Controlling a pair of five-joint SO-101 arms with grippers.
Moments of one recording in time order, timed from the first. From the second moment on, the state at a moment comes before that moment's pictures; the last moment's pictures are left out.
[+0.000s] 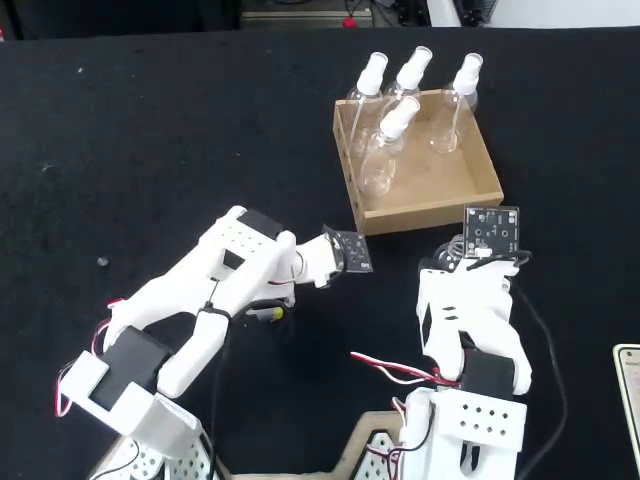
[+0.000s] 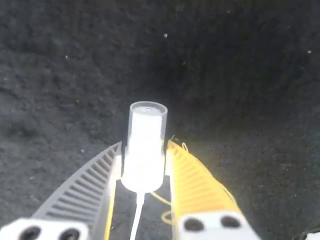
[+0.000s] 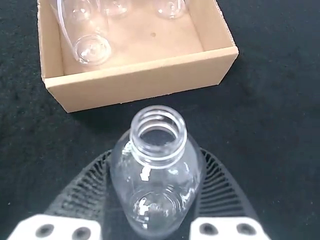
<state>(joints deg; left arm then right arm) 24.3 1.1 29.9 63.0 -53.4 12.7 -80.7 77.3 56.2 7.3</state>
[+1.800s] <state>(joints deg) 33.1 -53.8 18.4 33.7 2.5 -25.8 -80.7 80.5 29.9 -2.4</state>
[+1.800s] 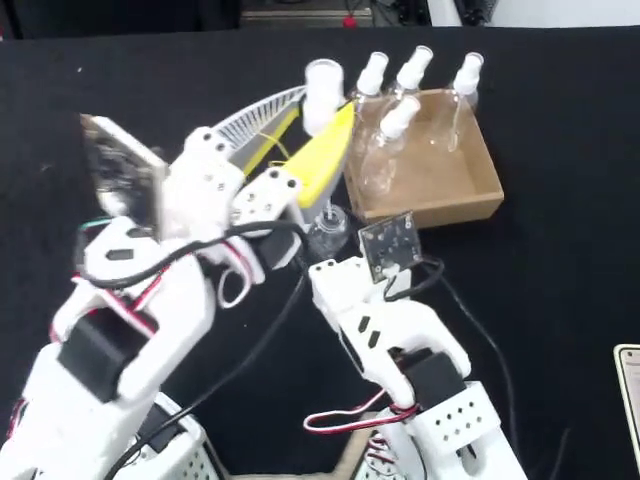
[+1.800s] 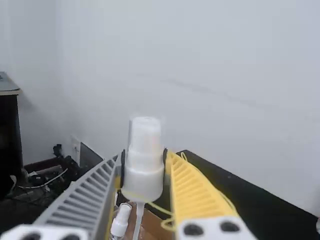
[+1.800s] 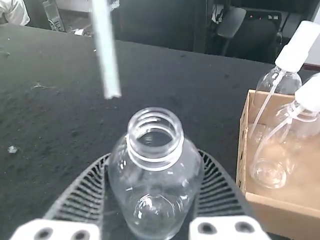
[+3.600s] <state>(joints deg) -1.2 -66.8 50.9 42.3 -6.8 -20.4 -80.7 71.8 43.6 2.7</state>
